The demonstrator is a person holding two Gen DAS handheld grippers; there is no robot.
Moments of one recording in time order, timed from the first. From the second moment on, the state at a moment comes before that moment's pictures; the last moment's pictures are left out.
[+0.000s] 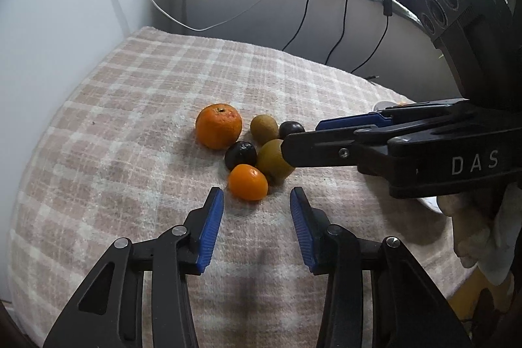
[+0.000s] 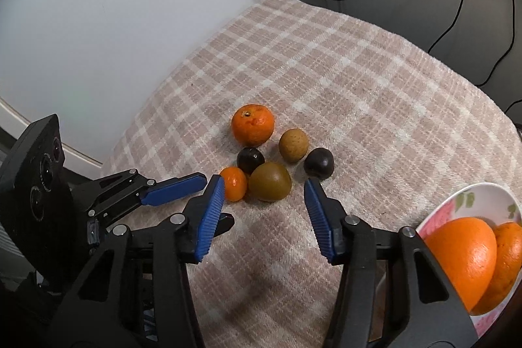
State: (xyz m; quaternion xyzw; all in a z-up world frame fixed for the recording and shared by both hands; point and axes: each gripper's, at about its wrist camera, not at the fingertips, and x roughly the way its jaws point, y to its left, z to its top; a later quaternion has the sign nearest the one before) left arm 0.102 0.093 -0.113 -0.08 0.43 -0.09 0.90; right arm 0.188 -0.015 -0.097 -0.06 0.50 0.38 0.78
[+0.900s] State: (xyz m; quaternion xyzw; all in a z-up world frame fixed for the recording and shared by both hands) left arm 0.118 0.096 -0.125 -0.09 0.44 -0.09 0.89; right arm 0.205 -0.003 -0.129 -0.03 0.55 0.37 0.75
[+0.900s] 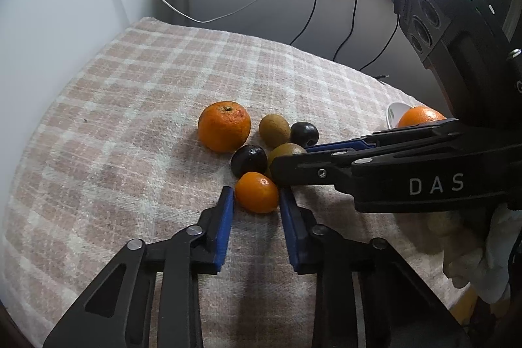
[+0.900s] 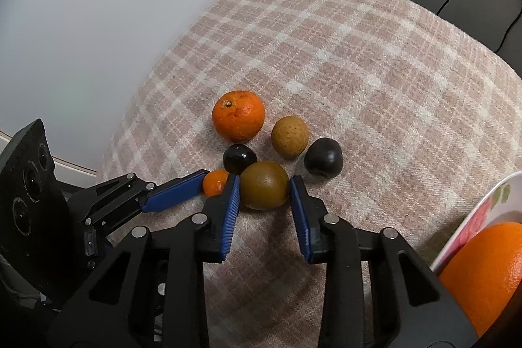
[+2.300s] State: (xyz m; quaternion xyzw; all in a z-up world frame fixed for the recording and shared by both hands) left arm 0.067 0.012 -0.073 -0.10 0.38 -0.18 0.90; right arm 0.108 -0.181 -0.041 0.02 0.39 0.33 0.86
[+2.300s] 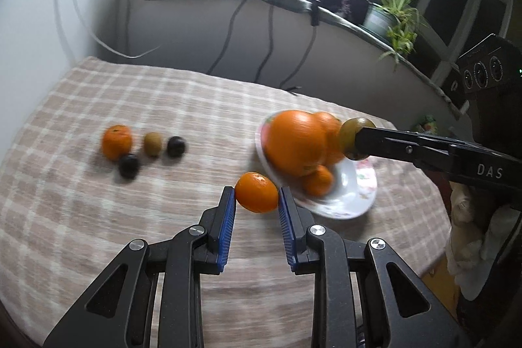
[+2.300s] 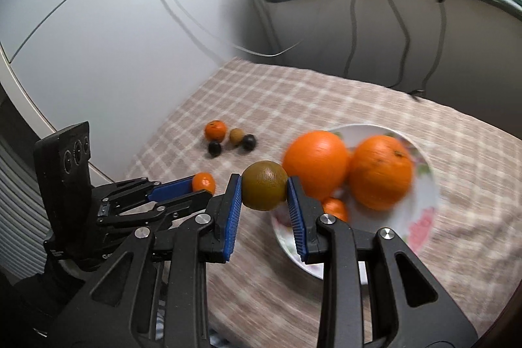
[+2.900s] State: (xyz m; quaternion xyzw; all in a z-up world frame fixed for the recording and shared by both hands) left arm 0.072 -0.071 -0.074 -0.08 0.39 -0.24 0.88; right arm 0.109 -0.259 -0.076 0.03 0.41 0.26 0.87
